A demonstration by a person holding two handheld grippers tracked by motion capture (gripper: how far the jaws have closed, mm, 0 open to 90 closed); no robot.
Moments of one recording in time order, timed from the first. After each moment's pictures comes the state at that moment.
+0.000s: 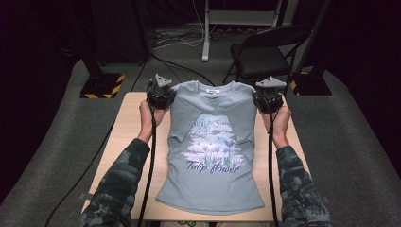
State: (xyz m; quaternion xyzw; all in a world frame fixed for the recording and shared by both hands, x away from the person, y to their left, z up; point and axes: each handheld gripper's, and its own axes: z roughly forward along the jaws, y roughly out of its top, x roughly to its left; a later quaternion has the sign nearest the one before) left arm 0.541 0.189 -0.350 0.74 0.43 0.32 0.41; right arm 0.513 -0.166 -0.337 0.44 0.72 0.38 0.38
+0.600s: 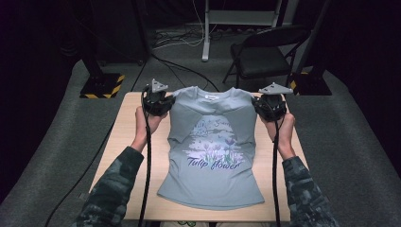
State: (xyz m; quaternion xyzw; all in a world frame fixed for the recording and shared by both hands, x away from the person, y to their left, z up) left arm 0.503 0.200 -0.349 0.75 0.42 0.28 0.43; right arm 0.474 -0.168 -0.332 0.42 0.74 0.40 0.34
